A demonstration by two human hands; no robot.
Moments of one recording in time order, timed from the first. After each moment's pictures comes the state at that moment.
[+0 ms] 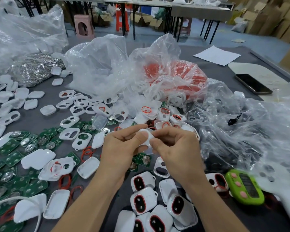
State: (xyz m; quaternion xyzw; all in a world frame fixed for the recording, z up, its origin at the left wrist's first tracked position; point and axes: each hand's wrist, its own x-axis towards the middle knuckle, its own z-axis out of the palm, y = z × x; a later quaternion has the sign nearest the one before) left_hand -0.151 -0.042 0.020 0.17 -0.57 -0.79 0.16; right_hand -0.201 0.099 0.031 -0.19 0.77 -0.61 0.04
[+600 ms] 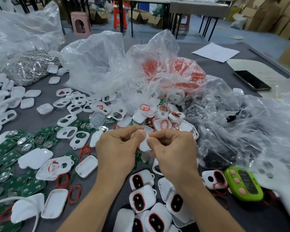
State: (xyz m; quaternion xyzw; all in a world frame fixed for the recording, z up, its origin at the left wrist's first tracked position) left_hand -0.150 -0.040 0.010 0.22 -0.71 -0.61 0.26; right_hand -0.192 0.089 0.030 -0.13 0.80 -0.59 0.00
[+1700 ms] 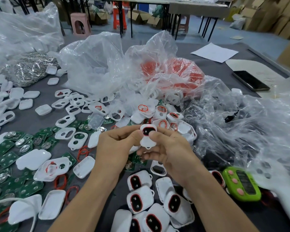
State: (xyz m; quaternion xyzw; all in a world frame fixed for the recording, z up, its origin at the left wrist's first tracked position) left_hand -0.147 -0.043 0.022 0.15 -0.66 -0.71 0.19; right_hand -0.207 0.093 0.040 -0.06 0.57 -0.75 0.33
